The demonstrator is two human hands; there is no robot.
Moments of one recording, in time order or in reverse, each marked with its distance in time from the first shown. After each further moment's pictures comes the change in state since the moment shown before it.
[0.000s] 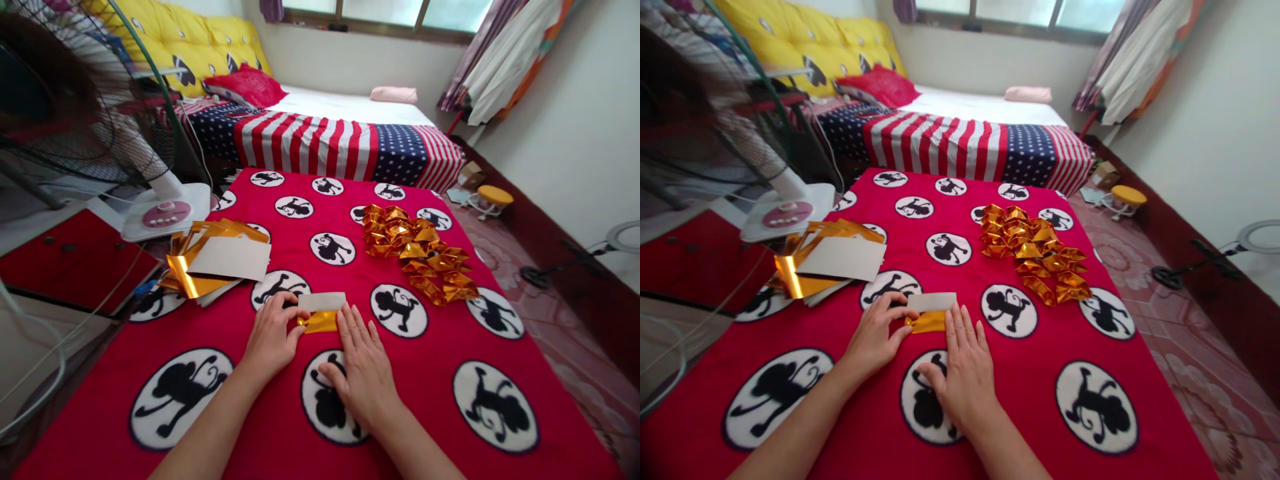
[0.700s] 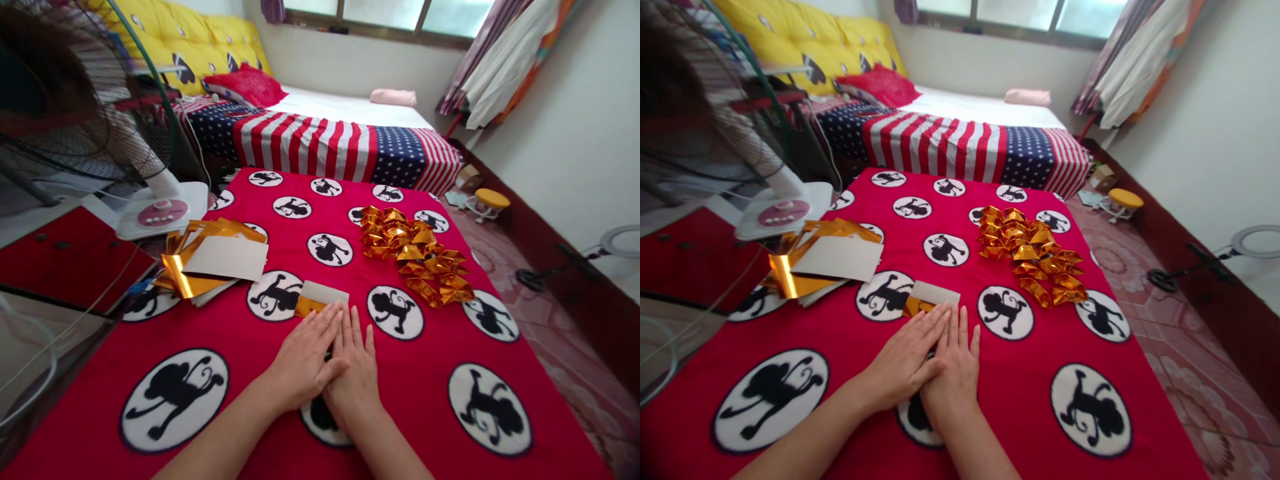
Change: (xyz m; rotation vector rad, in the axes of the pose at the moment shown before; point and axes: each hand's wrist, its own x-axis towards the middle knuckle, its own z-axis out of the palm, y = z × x) left_hand -0.007 0.045 0.022 0.026 -0.357 0.341; right_hand 0.009 -0.022 0.018 -0.140 -0.060 0.212
